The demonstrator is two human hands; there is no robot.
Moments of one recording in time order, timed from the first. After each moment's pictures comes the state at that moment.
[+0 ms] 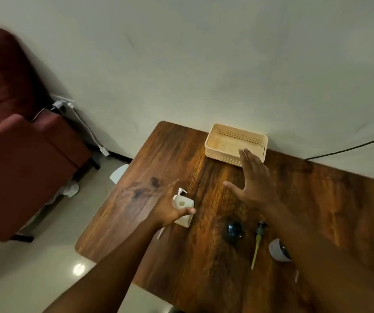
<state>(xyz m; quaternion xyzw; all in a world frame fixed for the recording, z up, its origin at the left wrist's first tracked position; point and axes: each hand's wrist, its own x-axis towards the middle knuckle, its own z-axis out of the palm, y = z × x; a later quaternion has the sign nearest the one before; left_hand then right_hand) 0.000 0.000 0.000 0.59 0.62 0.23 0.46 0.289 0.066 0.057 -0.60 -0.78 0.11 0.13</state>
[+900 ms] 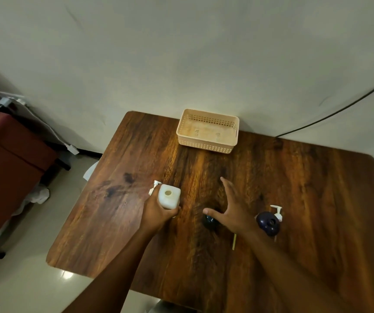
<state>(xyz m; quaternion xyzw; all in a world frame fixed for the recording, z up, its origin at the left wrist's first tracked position) 0.040 -0.012 -0.052 0.53 0.64 0.33 0.46 0.310 -0.020 -0.013 -0.66 -0.63 0.38 0.16</state>
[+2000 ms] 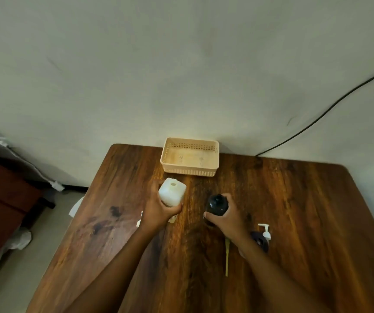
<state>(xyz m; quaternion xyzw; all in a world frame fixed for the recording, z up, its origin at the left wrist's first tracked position) 0.090 0.055 0.031 0.62 0.56 0.37 0.41 0.326 0.007 0.019 -0.70 -0.48 0.41 0.33</state>
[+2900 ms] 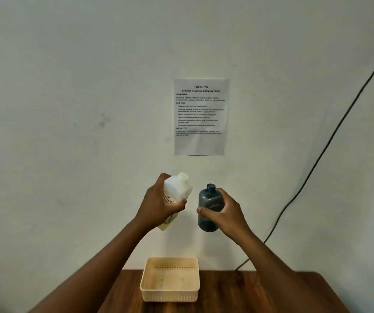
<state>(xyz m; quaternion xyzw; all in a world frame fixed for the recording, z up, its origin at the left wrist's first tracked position) 0.161 0.165 0.360 0.78 0.39 0.46 0.18 0.375 0.091 0.344 -0.58 -0.59 0.22 0.52</state>
